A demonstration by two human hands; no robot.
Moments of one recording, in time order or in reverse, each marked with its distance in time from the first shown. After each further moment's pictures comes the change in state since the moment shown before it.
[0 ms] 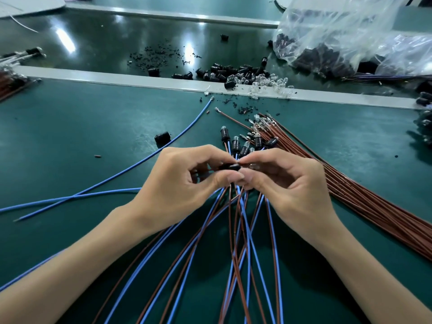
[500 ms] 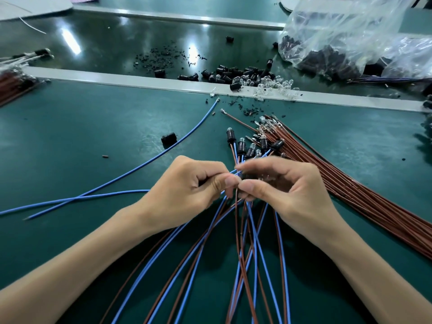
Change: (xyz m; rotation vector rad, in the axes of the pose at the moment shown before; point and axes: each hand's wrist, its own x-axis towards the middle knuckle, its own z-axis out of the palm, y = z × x) left_hand -0.005 -0.008 -0.005 -0.027 -0.166 -0.102; right_hand 0.001 0.001 0.001 0.141 -0.106 0.154
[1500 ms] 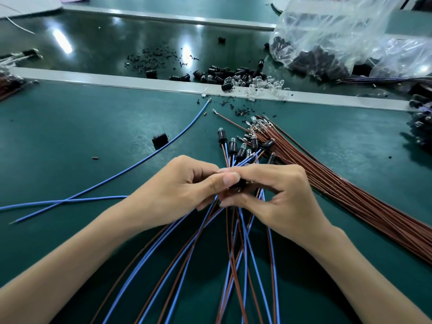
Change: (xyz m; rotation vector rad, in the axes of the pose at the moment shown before) left_hand 0.005 0.007 -0.005 -0.157 -0.165 -0.204; right_hand 0.003 0.005 -0.003 -0.448 -0.053 -0.378
